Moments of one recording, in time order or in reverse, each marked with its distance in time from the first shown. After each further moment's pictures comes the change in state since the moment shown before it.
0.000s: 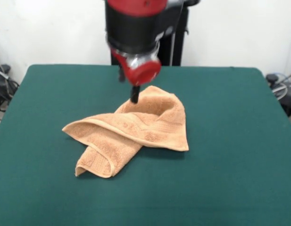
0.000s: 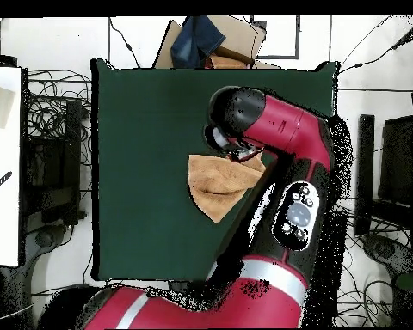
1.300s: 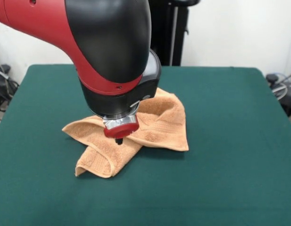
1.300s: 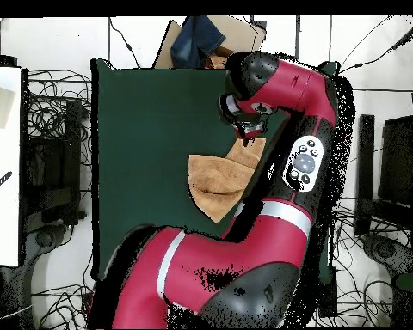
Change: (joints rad) arm -0.074 0.294 -0.025 -0.438 0.039 0.284 0.150
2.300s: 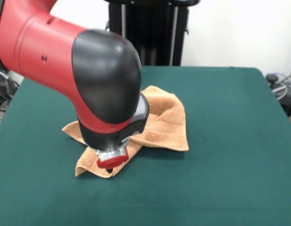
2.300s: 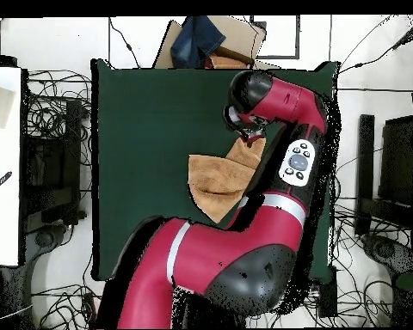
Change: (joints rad) arm -0.013 0.108 0.000 0.000 0.000 -0.187 0.000
